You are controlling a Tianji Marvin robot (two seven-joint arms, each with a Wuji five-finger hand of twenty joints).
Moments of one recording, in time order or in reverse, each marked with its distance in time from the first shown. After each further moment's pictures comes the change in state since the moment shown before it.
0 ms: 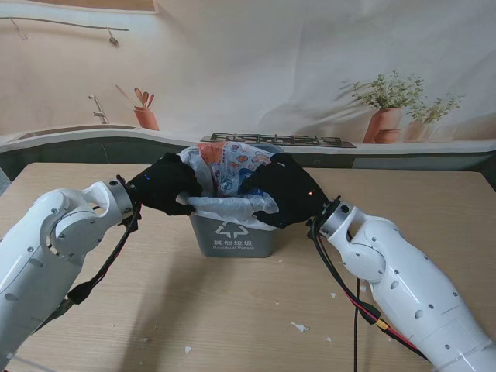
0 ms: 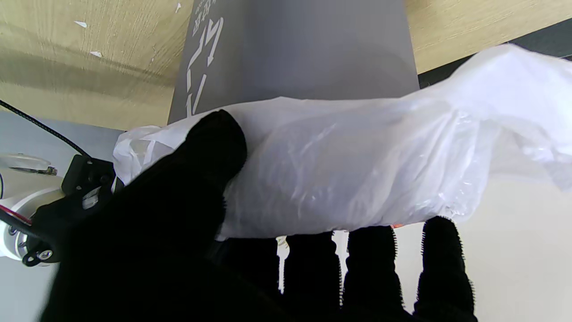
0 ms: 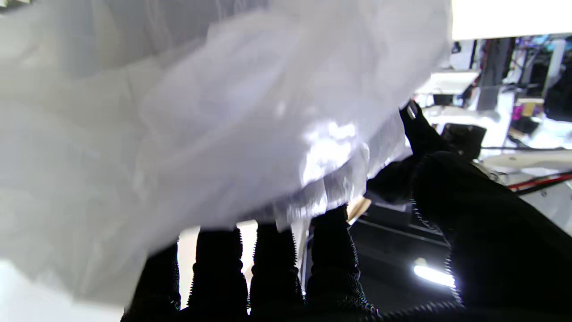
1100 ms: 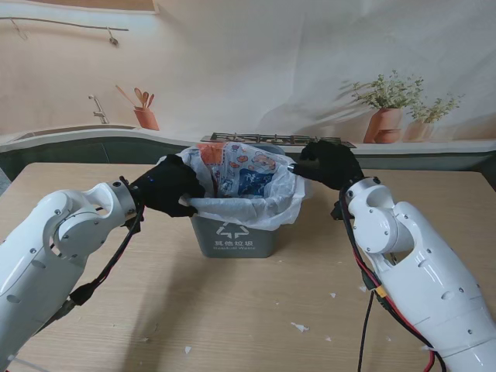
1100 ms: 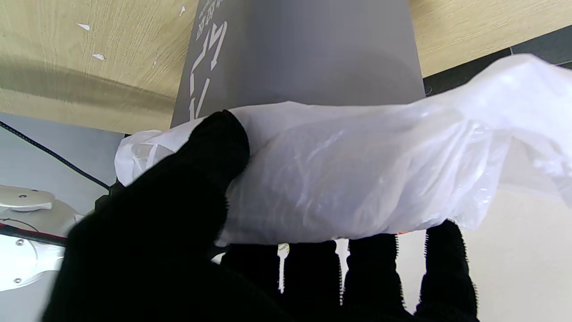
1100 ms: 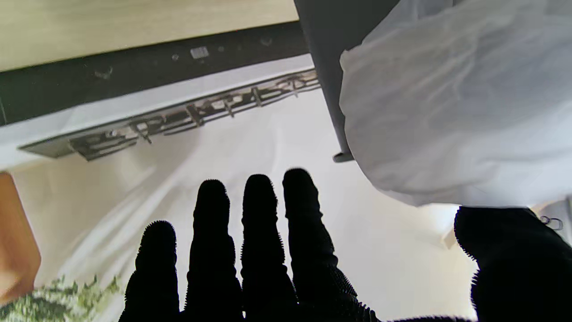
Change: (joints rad) left arm 0.001 0.001 0.016 -0.014 -0.001 0.025 -0.014; right arm 0.010 -0.015 0.122 -0.044 0.406 0.567 0.359; left_hand 0.008 -0.003 0.010 0.000 0.001 0.009 0.014 0.041 0.022 0.000 -0.012 0.045 0.014 0.012 0.016 0.014 -0.015 0.023 0.013 -0.007; right_hand -0.150 0.169 -0.284 0.032 0.148 0.251 -0.097 -0.142 0.008 0.129 -0.101 -0.053 -0.088 0.049 -0.093 -0.063 0.013 -0.023 -0.376 0.352
